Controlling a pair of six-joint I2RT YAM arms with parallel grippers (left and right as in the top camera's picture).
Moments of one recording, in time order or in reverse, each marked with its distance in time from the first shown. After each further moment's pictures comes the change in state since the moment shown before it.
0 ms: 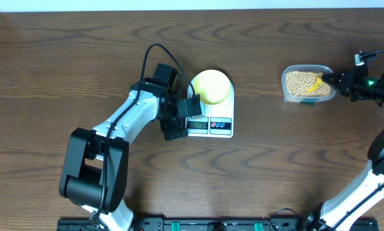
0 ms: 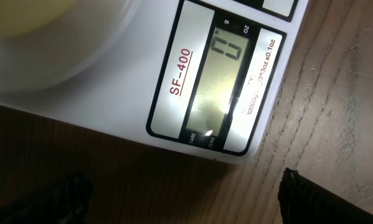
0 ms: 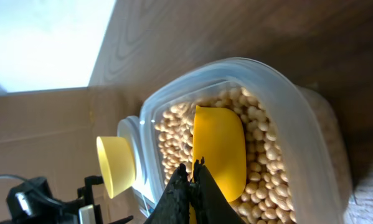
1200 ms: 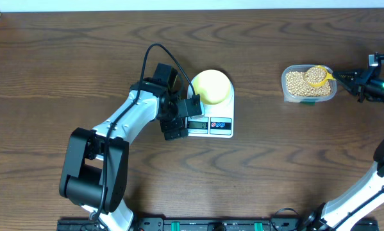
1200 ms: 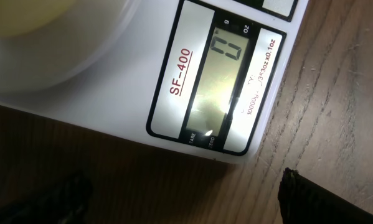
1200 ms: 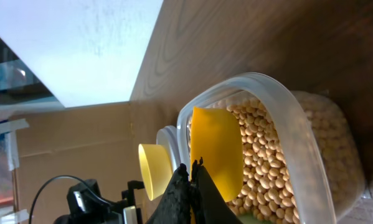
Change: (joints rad) left arm 0.000 0.000 0.000 0.000 0.000 0.000; right arm -0.072 0.000 0.000 0.027 -0.145 0.092
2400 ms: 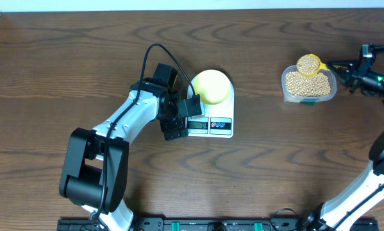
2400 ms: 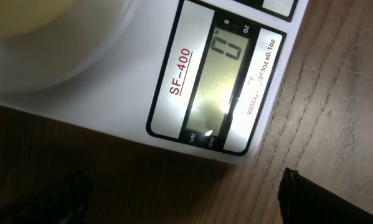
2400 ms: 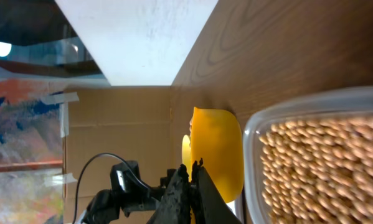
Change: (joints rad) left arm 0.000 0.000 0.000 0.000 0.000 0.000; right arm 0.068 0.000 0.000 0.105 -0.198 0.089
